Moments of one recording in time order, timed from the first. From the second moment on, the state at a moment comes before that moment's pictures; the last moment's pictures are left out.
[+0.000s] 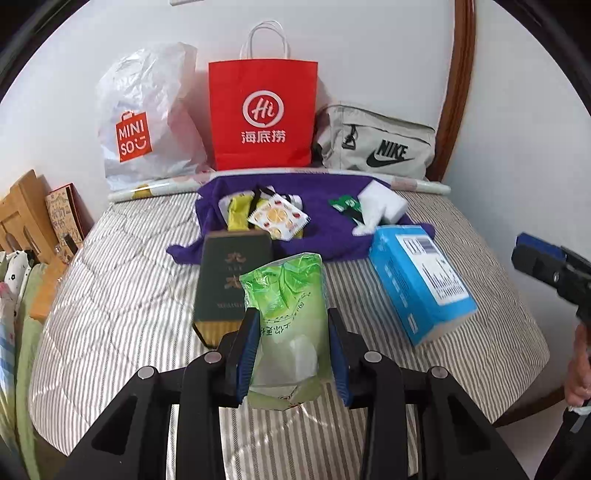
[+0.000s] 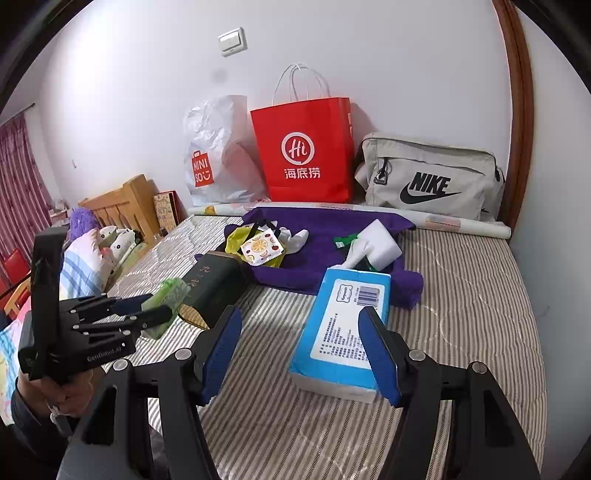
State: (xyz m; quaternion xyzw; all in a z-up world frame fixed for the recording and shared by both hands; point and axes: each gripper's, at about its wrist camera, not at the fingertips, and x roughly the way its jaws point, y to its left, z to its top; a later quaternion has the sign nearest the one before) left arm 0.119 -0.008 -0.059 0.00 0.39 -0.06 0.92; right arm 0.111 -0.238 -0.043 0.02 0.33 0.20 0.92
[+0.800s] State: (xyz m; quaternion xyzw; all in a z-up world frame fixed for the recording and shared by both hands) left arm 0.269 -0.013 -0.066 -0.03 0.42 -0.12 0.90; right arm 0.174 -0.244 -0.055 0.03 0.36 0.15 0.92
